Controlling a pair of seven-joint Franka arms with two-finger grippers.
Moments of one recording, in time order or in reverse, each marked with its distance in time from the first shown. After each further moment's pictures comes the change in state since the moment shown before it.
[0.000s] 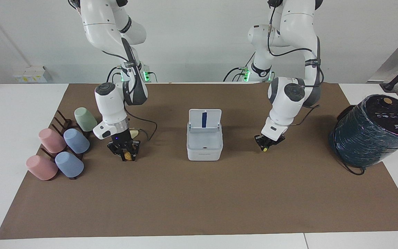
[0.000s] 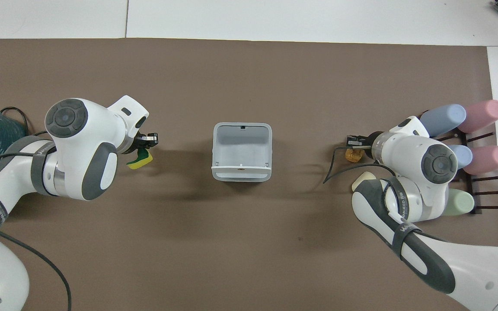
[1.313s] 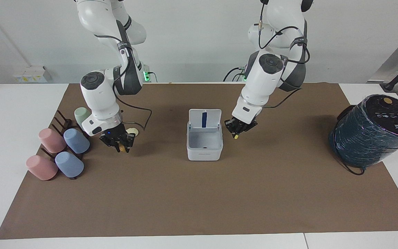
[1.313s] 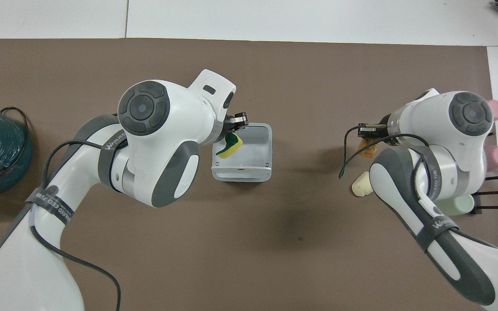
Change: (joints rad) left arm -0.304 0.041 -0.020 0.301 -0.174 -0.036 -0.339; right arm -0.001 -0.060 -0.001 0.239 -0.001 -0.483 0.021
